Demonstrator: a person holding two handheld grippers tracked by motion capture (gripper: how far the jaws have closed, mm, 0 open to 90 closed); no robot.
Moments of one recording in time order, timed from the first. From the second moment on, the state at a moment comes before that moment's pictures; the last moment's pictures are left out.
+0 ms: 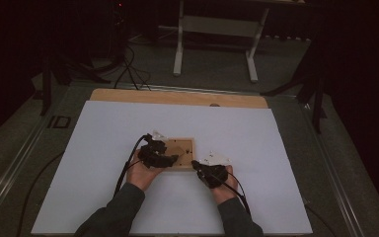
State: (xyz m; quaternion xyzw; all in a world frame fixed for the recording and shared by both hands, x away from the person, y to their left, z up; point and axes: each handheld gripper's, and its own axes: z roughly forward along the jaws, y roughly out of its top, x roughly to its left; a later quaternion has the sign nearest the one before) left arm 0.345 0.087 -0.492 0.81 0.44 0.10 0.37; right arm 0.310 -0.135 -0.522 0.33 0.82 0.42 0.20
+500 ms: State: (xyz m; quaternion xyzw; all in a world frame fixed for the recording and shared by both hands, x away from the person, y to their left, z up) left arm 0.351 0.090 -0.495 0.81 0.45 0.05 0.38; right arm 0.310 -0.135 -0.522 0.33 0.82 0.42 0.20
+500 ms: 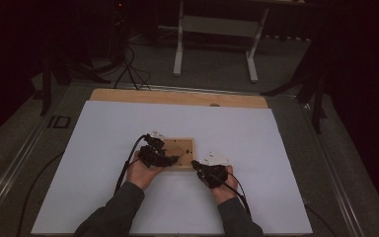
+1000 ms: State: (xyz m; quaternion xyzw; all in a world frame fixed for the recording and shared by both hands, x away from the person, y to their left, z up) left arm 0.358 0.098 -0.494 0.78 0.48 0.00 0.40; right arm 0.310 -0.135 -0.522 0.33 0.82 0.42 0.20
